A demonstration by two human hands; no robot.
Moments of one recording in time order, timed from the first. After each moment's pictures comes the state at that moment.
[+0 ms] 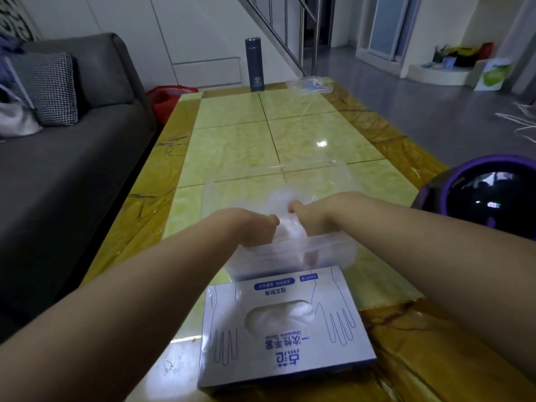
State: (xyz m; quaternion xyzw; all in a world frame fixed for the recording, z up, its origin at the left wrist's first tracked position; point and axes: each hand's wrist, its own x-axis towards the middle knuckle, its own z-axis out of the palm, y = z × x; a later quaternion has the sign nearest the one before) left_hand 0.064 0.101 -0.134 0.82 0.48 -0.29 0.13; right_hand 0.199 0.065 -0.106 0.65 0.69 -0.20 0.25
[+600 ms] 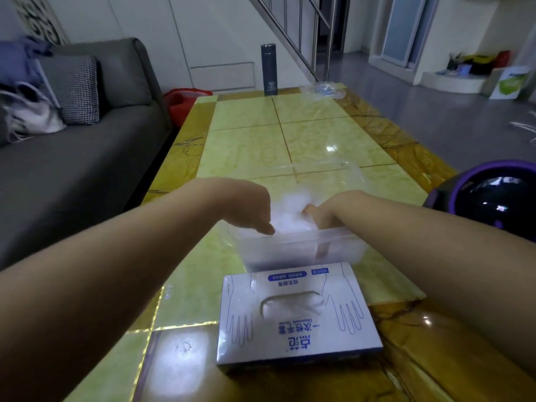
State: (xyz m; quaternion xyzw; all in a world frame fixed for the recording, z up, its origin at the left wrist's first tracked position) left_hand 0.031 0.069 -0.061 0.85 0.46 -0.23 0.07; right_hand 0.193 0.070 -0.107 0.64 0.68 -0.18 0.30
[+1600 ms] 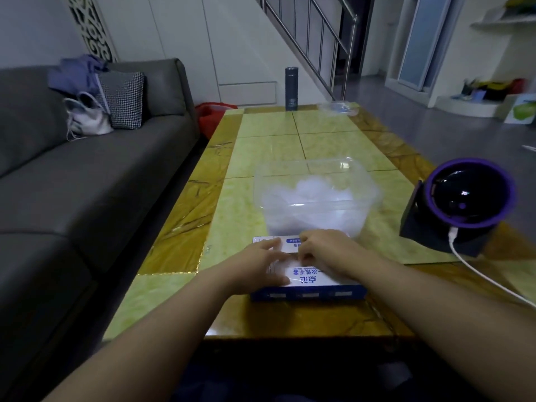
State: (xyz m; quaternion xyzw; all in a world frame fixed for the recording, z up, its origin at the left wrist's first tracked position) left_hand -0.028 -0.067 -0.142 0.86 0.47 -0.04 0.20; right_hand 0.162 -0.058 -0.154 0.49 0.87 -0.03 -0.01
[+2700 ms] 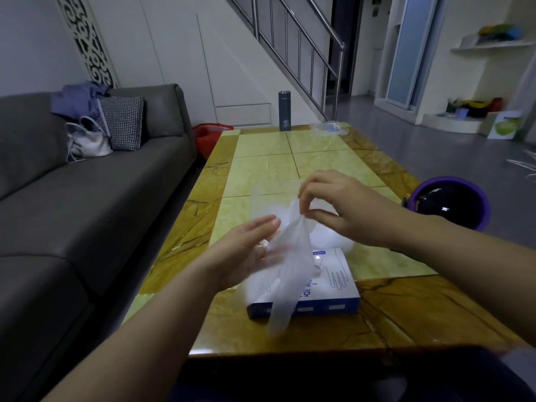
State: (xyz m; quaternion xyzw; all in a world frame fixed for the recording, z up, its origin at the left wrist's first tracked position) left_hand -0.026 -0.090 -0.072 0.47 0.40 0.34 0.71; right_hand 0.178 -0.100 -0.023 0.42 0.87 -0.03 -0.24
